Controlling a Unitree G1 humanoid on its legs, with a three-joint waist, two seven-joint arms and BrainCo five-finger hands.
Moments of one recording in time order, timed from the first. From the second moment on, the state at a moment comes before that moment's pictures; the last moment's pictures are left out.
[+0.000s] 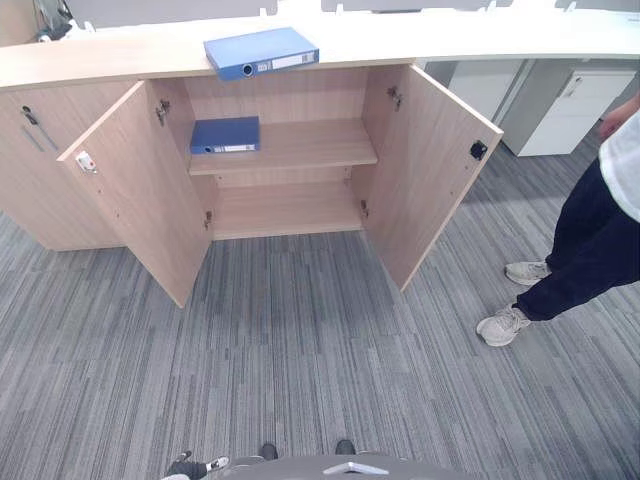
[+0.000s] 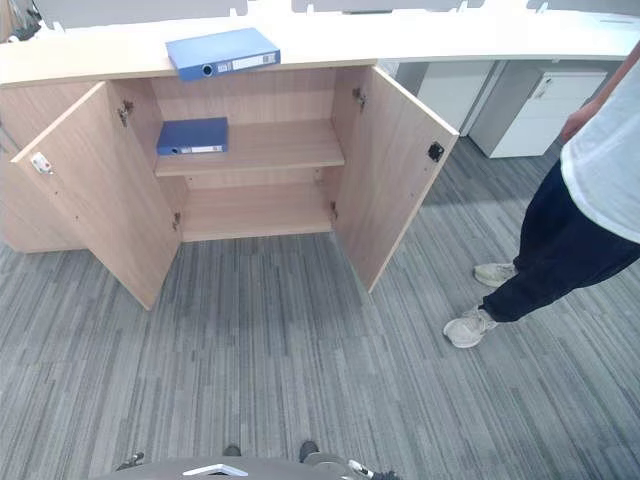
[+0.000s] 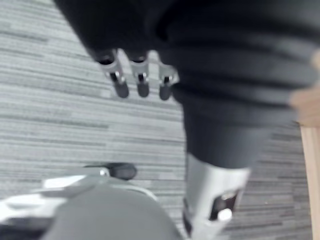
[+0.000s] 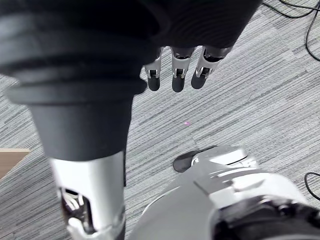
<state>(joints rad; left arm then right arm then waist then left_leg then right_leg) 0.15 0.10 0.16 1.05 -0.04 0.06 0.08 0.11 -0.10 -0.28 1.08 0.13 0.07 -0.08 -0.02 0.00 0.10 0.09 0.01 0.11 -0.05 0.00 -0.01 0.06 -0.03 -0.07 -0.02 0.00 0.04</state>
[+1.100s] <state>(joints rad) 0.11 0.11 0.15 1.05 -0.03 0.04 0.10 0.03 -0.09 -0.29 1.08 0.11 0.07 -0.08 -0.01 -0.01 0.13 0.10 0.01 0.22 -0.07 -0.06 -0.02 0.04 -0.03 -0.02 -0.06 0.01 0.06</state>
